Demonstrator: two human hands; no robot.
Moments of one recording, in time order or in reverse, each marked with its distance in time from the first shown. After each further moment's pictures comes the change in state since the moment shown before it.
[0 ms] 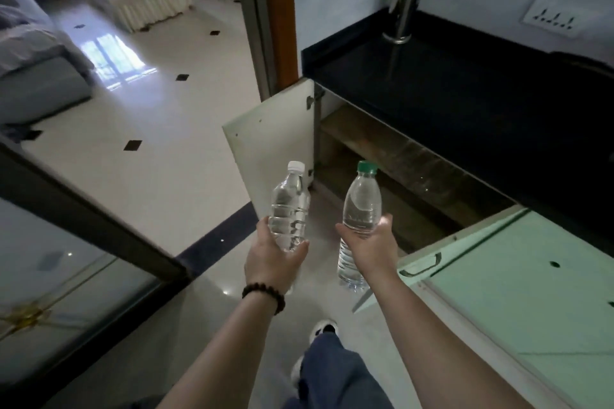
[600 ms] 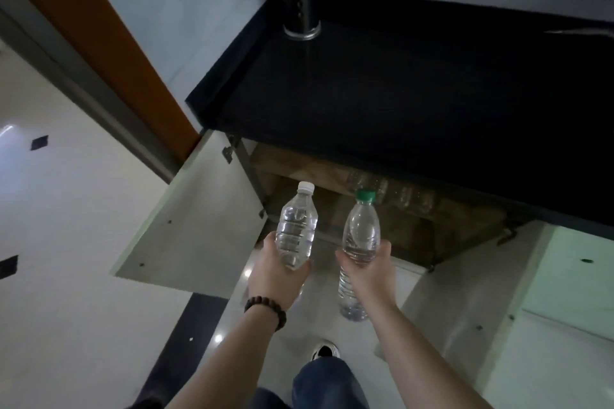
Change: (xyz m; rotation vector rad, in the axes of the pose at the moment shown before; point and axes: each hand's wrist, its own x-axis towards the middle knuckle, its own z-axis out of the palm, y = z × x) left_hand 0.286 0.060 0.132 0.246 -0.484 0.142; right_hand 0.231 0.015 0.072 0.068 0.340 0.370
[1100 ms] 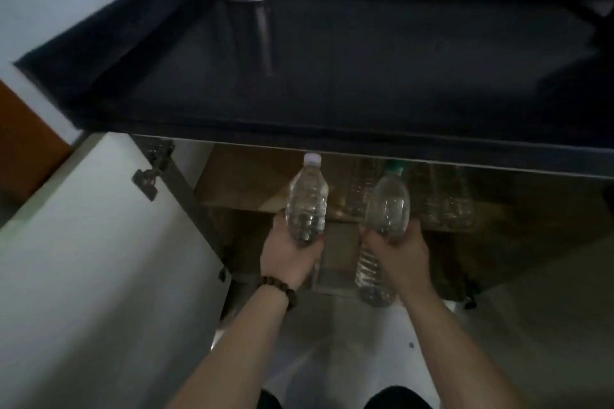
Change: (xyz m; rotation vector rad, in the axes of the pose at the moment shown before) left_hand 0.250 -0.052 0.124 -0.191 -0.187 0.241; right_hand 0.196 0.066 0.108 0.152 0.263 -0.049
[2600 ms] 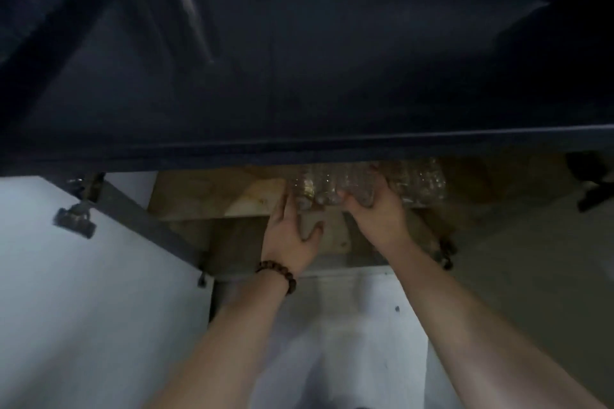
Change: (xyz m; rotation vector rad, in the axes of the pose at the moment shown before) left_hand 0.050 -0.002 0.047 0.357 -0.224 0.245; right_hand 0.063 -0.008 0.001 -0.177 0.019 -0.110
